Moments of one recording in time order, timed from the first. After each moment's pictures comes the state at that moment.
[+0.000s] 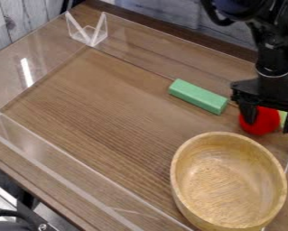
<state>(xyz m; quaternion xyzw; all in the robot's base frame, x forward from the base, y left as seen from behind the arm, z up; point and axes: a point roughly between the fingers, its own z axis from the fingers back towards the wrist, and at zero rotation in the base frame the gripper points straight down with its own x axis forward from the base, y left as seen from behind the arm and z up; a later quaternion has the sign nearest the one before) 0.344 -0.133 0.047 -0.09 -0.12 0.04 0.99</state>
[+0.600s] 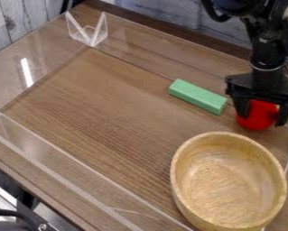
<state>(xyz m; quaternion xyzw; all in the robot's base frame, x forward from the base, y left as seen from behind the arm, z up) 0.357 -0.115 0.044 -0.08 -0.12 0.06 0.99</state>
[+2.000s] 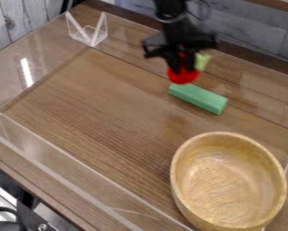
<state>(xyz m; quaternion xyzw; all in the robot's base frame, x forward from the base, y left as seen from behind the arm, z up) 0.346 0.021 0.091 -0.09 -0.17 0.27 0.94</state>
